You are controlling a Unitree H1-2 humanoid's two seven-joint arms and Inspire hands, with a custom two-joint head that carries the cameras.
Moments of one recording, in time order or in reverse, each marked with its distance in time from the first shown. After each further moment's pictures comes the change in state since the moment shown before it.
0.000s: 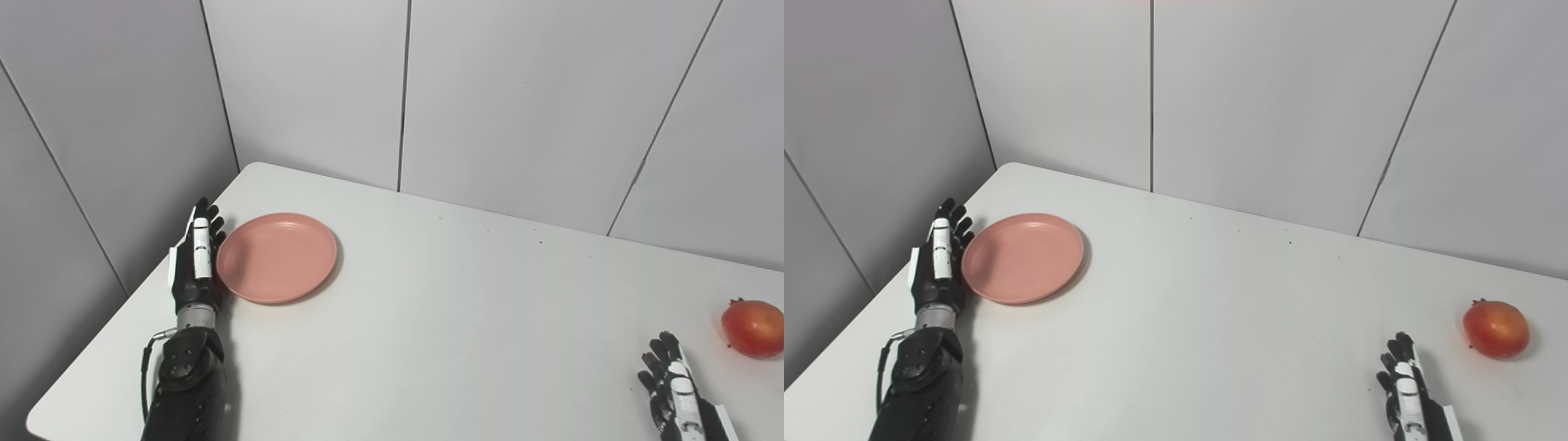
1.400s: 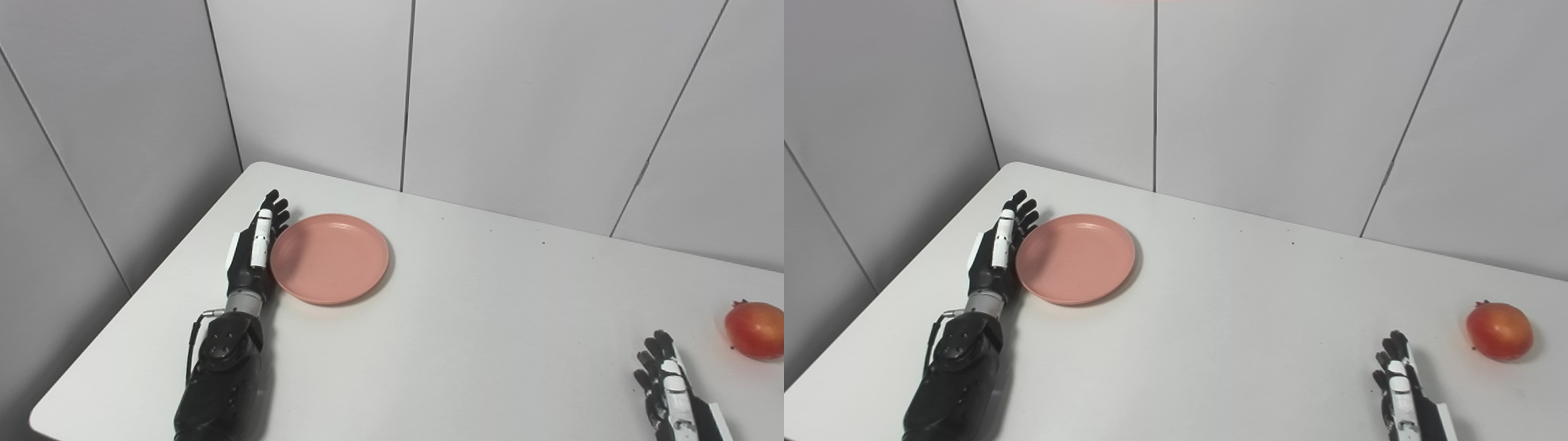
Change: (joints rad) left arm -0.074 -0.016 -0.159 0.074 0.012 0.008 -0.100; right arm -0.001 0.015 0.013 -0.004 -0.030 0.003 -0.013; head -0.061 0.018
